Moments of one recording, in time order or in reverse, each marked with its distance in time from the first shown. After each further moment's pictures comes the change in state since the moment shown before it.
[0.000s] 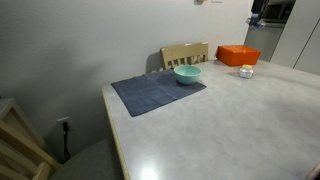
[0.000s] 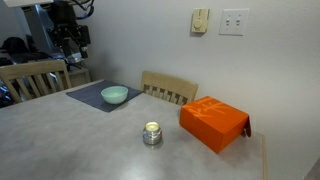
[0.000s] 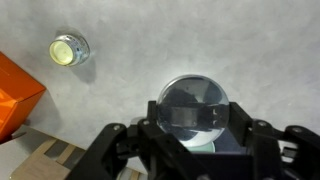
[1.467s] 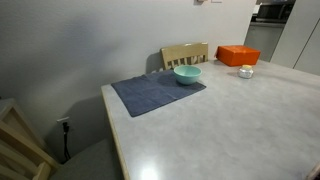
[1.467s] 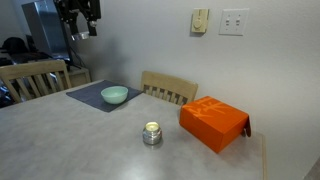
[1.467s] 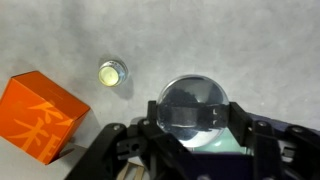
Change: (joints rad) arm -0.059 -0.005 -0.079 0.208 0.009 -0.278 -0.061
